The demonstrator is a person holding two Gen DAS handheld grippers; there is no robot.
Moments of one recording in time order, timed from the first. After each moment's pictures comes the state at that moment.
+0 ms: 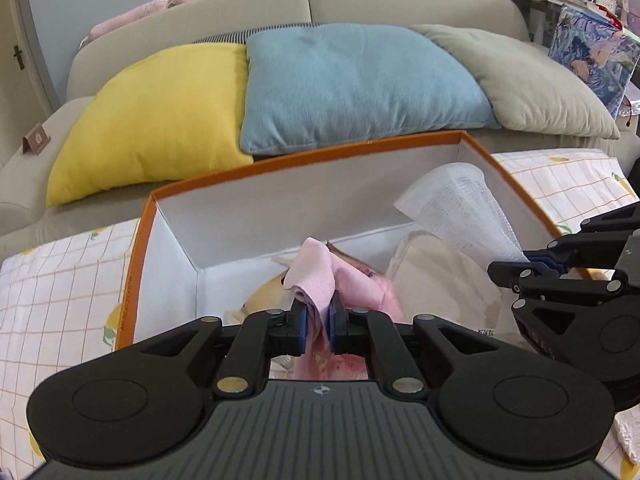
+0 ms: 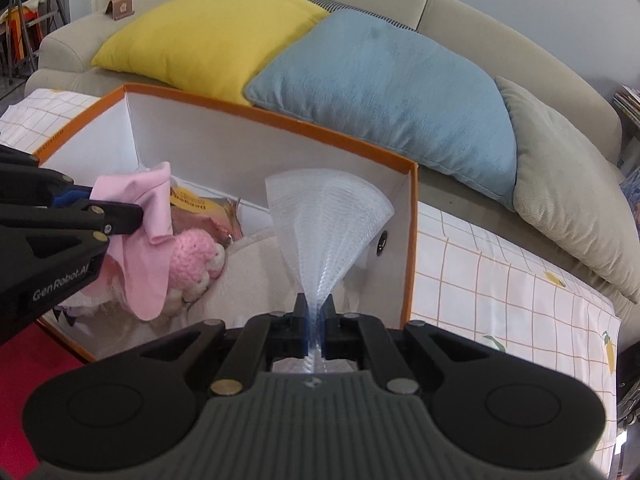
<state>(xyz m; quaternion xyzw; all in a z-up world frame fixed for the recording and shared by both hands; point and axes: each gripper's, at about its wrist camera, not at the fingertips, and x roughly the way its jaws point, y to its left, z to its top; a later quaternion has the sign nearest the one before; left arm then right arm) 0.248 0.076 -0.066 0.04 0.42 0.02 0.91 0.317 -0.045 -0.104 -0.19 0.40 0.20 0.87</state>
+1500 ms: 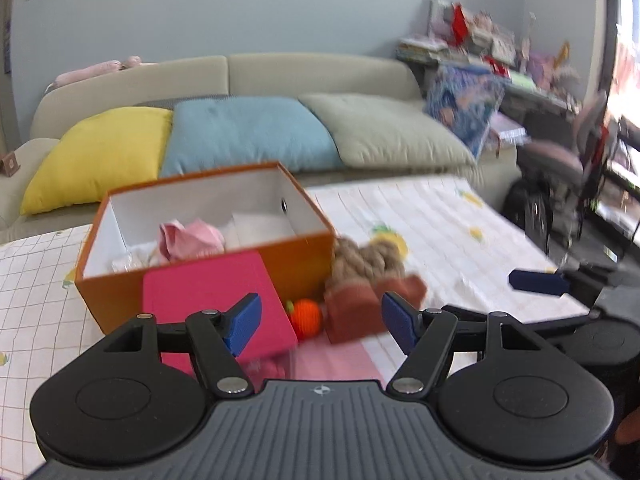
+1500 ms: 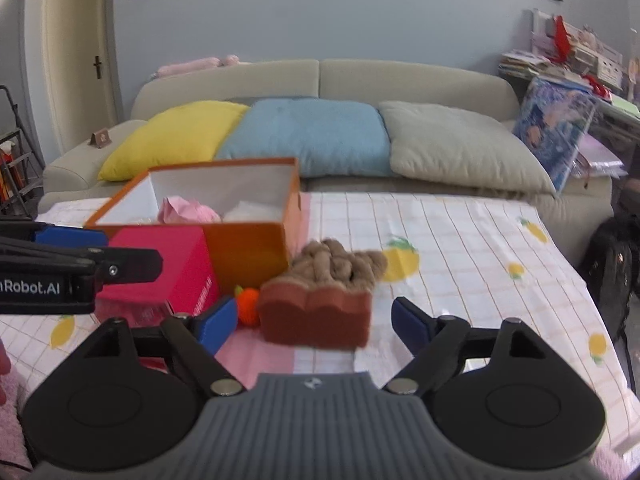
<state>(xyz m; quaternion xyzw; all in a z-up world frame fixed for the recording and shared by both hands) 0.053 -0.028 -0.013 0.01 0.32 -0.09 0.94 0.073 -0.210 -0.062 -0.02 0.30 0.13 0.94</state>
